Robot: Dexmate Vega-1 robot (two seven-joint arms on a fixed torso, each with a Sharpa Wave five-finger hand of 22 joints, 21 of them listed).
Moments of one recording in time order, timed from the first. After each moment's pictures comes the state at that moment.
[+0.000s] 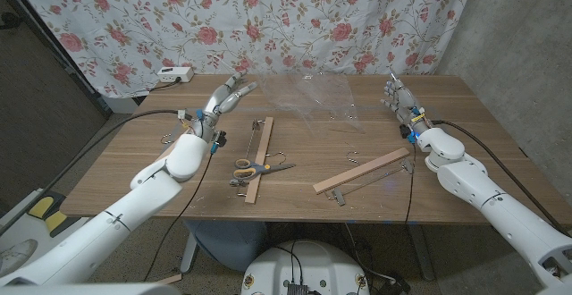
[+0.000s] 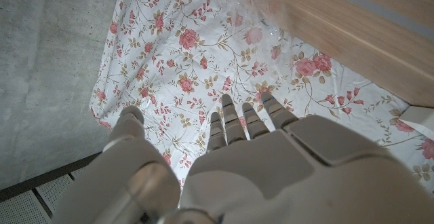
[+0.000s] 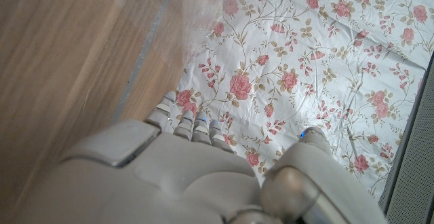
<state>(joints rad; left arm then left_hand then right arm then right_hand) 1.07 0.76 0.32 -1.87 -0.01 -0.07 0.36 0.36 0.00 0.40 -0.16 0.17 0.08 -0.05 0.19 0.18 0.26 -0.06 0.27 0.22 0.07 -0.04 0.19 0.17 0.10 0.04 0.19 0.17 -0.89 -0.64 -0.32 -1.43 0.61 0.22 -0.02 0.28 -0.02 0.11 -0.05 0.20 -0.08 0.10 0.19 0.21 -0.05 0.11 0.21 0.22 -0.11 0.07 0.19 0.29 0.08 0.13 0.18 0.17</state>
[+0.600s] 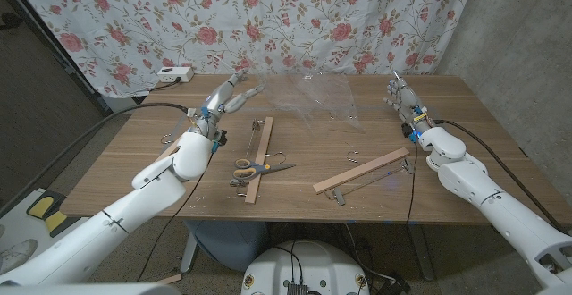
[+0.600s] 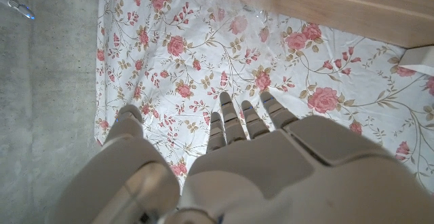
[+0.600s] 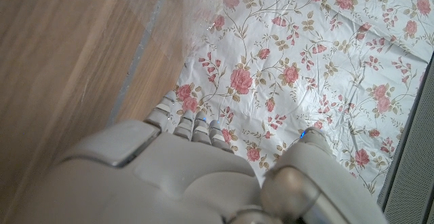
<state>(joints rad) 1.09 0.80 0.35 -2.00 0.21 0.15 0.44 0.37 -0.01 0.40 -0.16 0.17 0.08 -0.05 0.19 0.18 0.29 -0.07 0.28 0.23 0.10 -0.04 0.19 0.17 0.10 0.04 0.19 0.17 -0.87 -0.63 -0.32 -1.39 0.61 0.24 -0.01 0.28 -0.02 0.11 -0.05 0.20 -0.08 0.10 0.19 0.20 -0.05 0.11 0.21 0.21 -0.11 0.07 0.19 0.28 0.08 0.12 0.18 0.17</state>
